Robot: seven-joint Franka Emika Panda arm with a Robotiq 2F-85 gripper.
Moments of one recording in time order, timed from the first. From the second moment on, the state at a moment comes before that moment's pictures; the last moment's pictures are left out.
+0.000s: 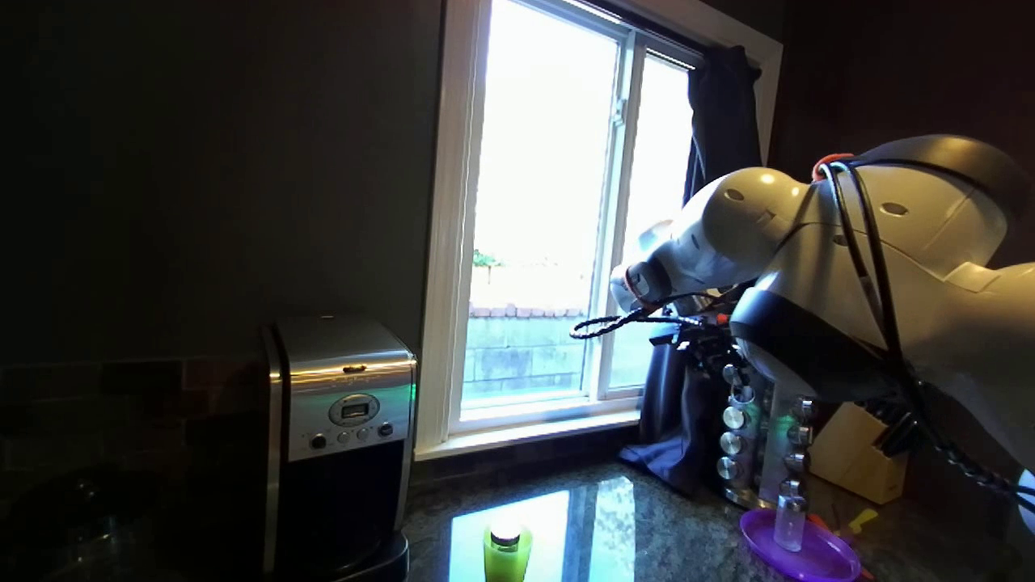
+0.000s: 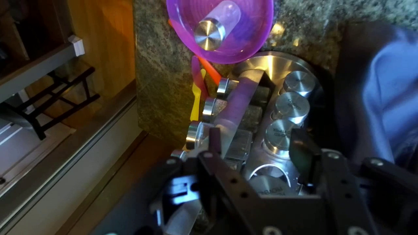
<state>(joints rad) -2.02 -0.95 1.52 -1.88 0.35 1.82 0.68</state>
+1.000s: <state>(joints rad) -2.00 -0.88 1.50 -1.94 0.45 1.99 0.89</state>
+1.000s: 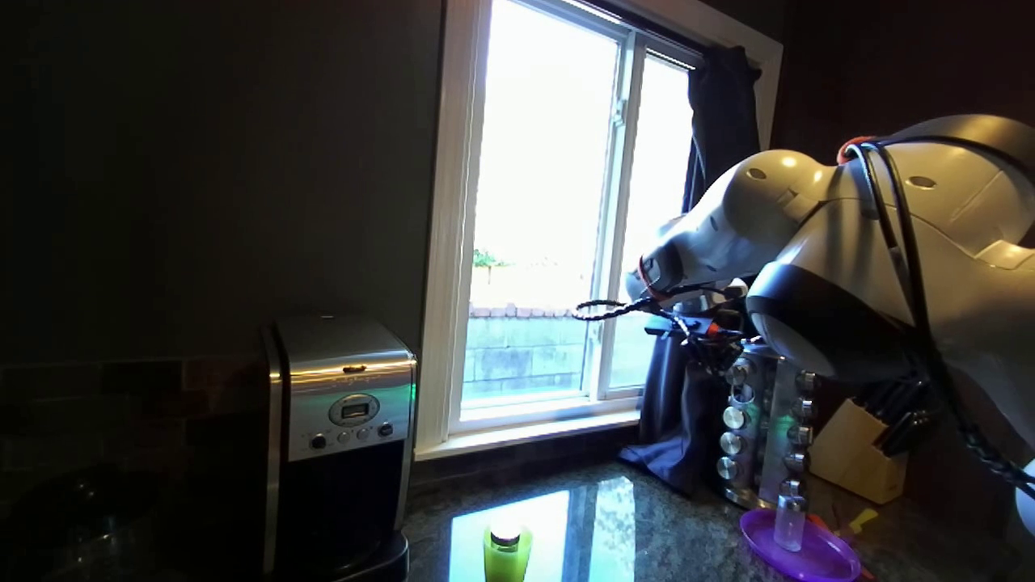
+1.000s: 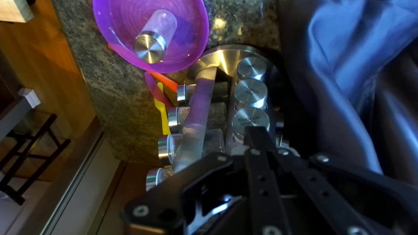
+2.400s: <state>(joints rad) -2.04 -0.87 1.50 -1.93 0.44 2.08 1.04</state>
